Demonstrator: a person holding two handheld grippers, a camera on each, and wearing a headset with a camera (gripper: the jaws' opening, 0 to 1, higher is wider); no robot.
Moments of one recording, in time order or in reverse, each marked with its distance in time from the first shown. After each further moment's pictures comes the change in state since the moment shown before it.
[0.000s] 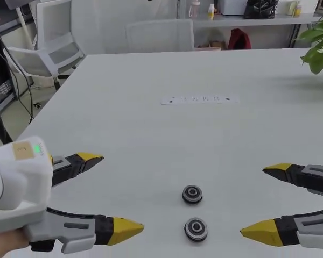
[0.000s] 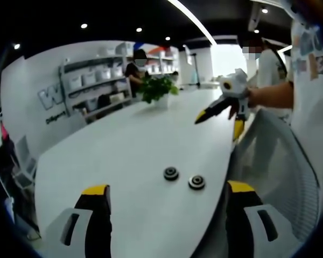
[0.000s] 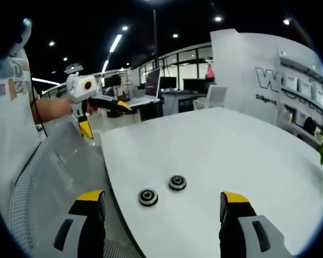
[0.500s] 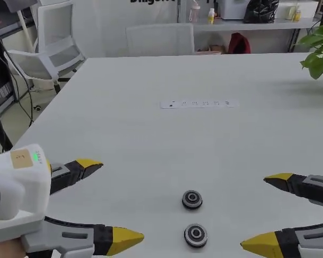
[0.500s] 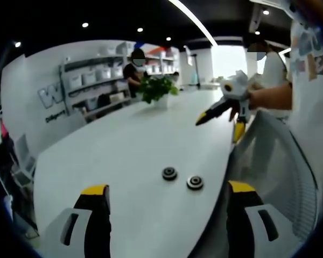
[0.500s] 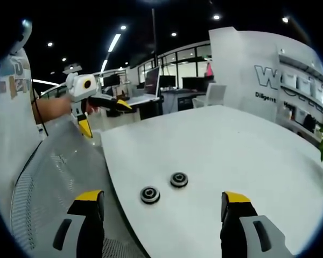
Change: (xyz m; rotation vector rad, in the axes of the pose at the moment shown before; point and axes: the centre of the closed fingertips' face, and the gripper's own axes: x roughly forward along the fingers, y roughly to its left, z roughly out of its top) left arm -0.002 -0.004 0.000 -0.013 -0.003 -0.004; right arm -0.003 0.004 -0.006 0.016 0.009 -0.004
